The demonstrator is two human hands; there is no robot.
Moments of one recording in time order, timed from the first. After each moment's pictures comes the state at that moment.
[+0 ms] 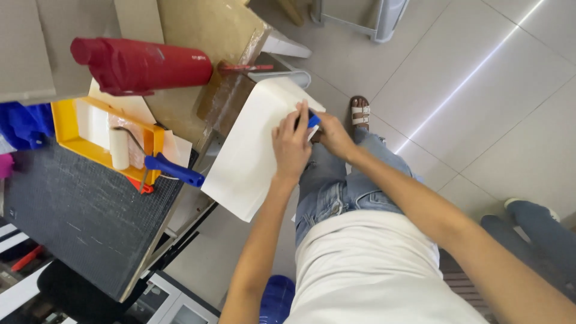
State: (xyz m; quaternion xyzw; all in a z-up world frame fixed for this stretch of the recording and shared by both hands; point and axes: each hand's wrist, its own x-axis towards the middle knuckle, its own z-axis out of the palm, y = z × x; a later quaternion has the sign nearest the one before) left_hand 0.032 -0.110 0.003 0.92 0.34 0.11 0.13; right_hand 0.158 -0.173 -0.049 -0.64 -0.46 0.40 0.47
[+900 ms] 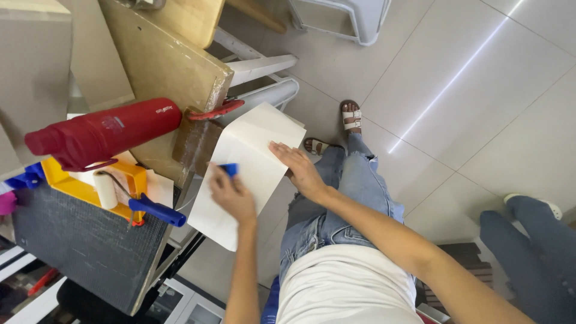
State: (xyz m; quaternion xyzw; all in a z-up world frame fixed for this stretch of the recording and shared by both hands) left_hand -0.047 -0.090 -0.020 0.82 0.56 0.11 -0.01; right_hand 0.135 -0.182 -0.054 -0.67 -0.41 0.39 0.48
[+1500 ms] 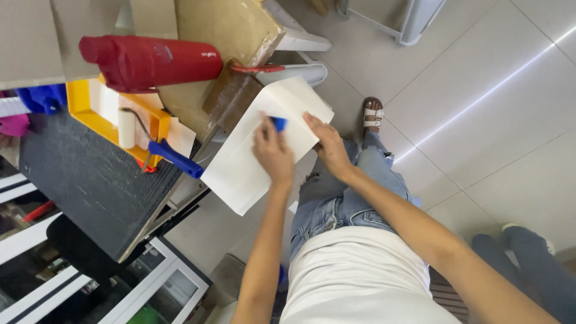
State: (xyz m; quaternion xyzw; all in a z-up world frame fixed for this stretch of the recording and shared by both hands) left_hand 0.022 -0.106 0.002 0.83 0.54 0.16 0.03; right_hand 0.137 -0.183 -0.077 -0.64 -0.46 0.35 0.51
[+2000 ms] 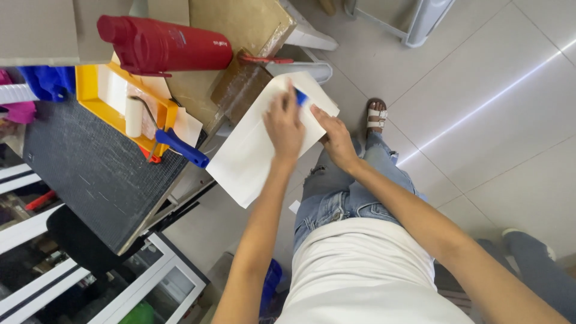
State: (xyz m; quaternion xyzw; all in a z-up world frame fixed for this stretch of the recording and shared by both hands) left_hand 0.043 -0.070 -0.016 0.89 0.43 0.16 -0.02; right_hand 0.139 -0.184 -0.084 -0.66 -0.48 0.36 0.45
